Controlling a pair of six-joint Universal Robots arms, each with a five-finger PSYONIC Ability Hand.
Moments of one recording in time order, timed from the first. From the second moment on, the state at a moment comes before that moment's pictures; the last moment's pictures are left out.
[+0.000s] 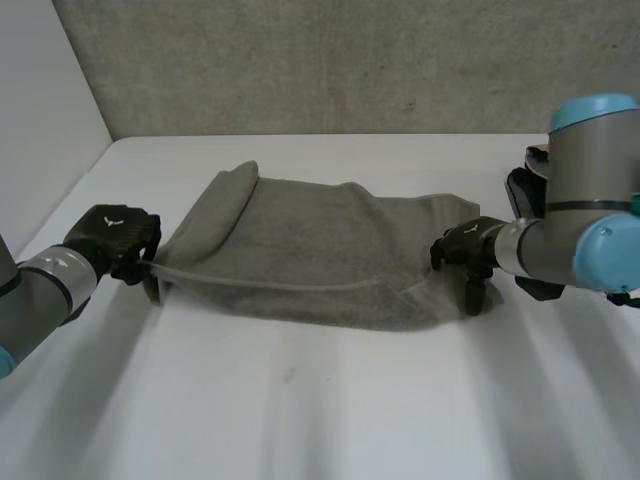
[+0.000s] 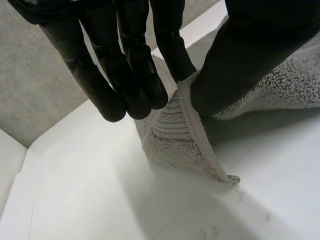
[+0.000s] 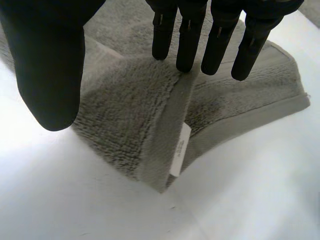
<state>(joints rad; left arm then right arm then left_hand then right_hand) 4.64 -1.90 -1.67 3.22 -1.29 3.60 1.88 -0.71 0.79 0.66 1.38 2.51 1.13 1.20 1.19 1.19 0.99 0.42 0.43 0.43 0.41 0.22</state>
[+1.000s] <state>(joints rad) 4.63 -1.90 -1.20 3.53 -1.34 3.45 1.82 -1.09 1.09 -0.61 1.23 2.80 1.13 1.20 1.19 1.20 1.01 1.12 1.17 1.18 1.20 0.99</state>
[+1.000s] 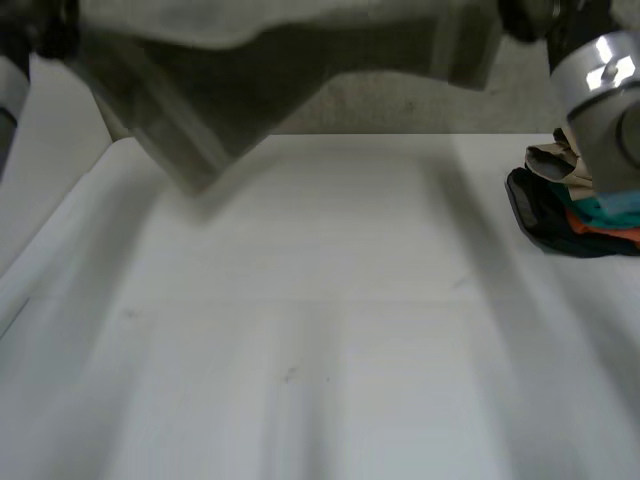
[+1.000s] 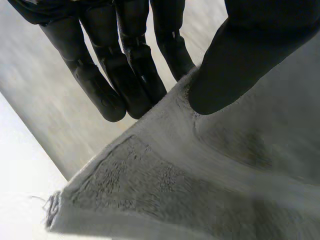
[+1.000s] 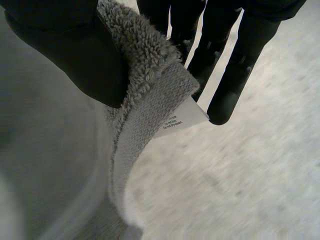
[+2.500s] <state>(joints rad) 4.75 -2.20 -1.60 3.39 -1.19 3.60 1.72 -0.99 1.41 -0.14 1.23 2.72 1.14 1.10 1.10 1.11 0.92 1.12 1.17 1.19 1.20 0.99</state>
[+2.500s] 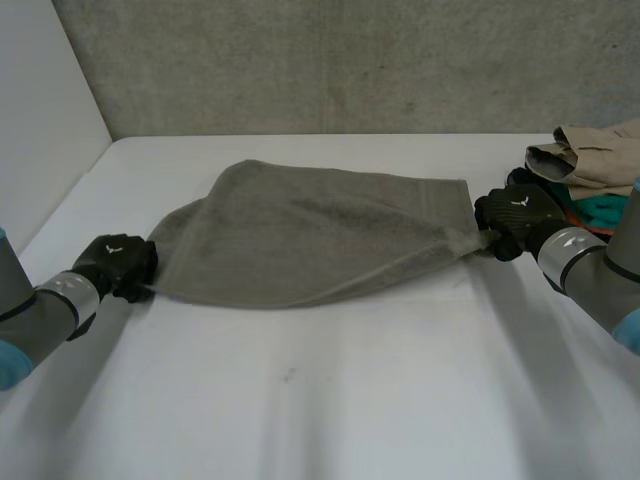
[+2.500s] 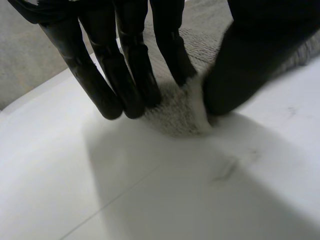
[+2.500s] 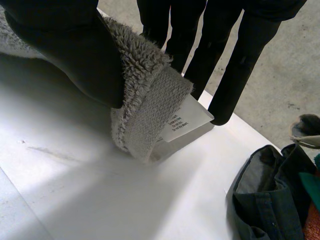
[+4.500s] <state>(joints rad) 4.90 -1.60 -1.97 2.72 -1.13 4.24 1.71 -1.12 1.42 0.54 1.38 2.14 1.15 1.20 1.19 1.20 1.00 1.12 1.17 1.19 1.20 1.01</state>
